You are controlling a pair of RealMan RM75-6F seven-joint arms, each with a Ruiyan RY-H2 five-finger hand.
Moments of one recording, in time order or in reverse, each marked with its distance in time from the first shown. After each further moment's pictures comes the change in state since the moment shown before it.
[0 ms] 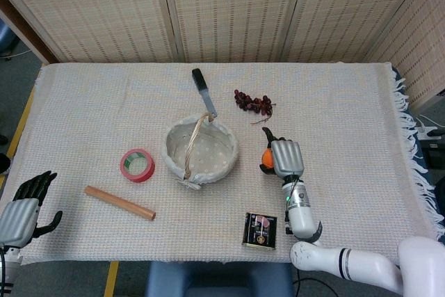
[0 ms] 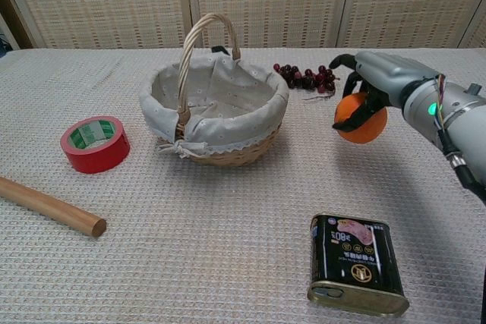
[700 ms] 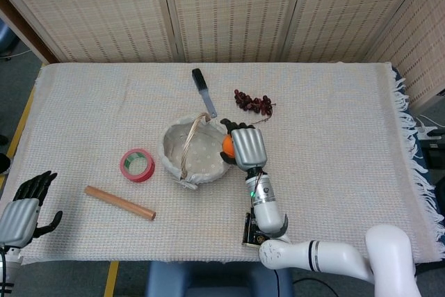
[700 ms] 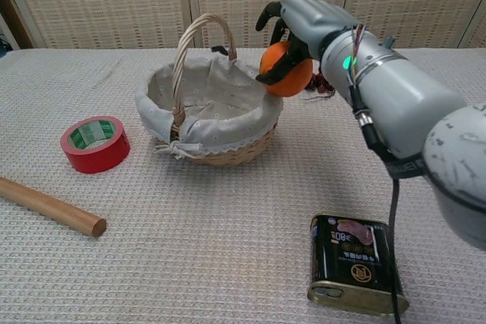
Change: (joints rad) left arm 0.000 -0.001 0.000 -0.001 -0.001 0.001 0.006; right arm 0.187 -0.172 0.106 0.062 -0.066 0.032 -0.055
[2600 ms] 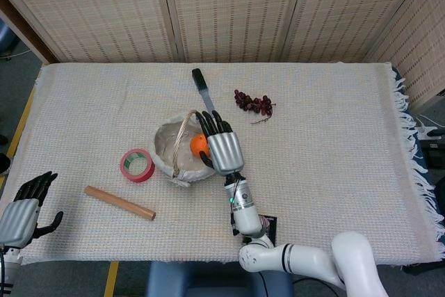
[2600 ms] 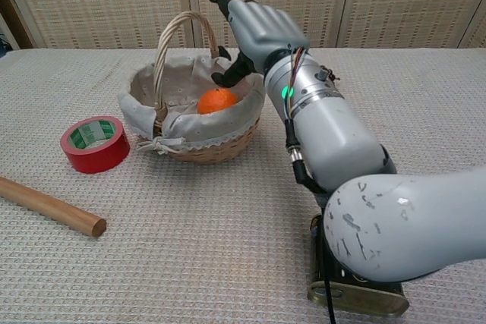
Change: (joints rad) left arm 0.000 0.009 0.003 -0.007 0.003 -0.007 -0.031; right arm 0.051 -0.197 0.017 0.279 -0.229 0.009 0.149
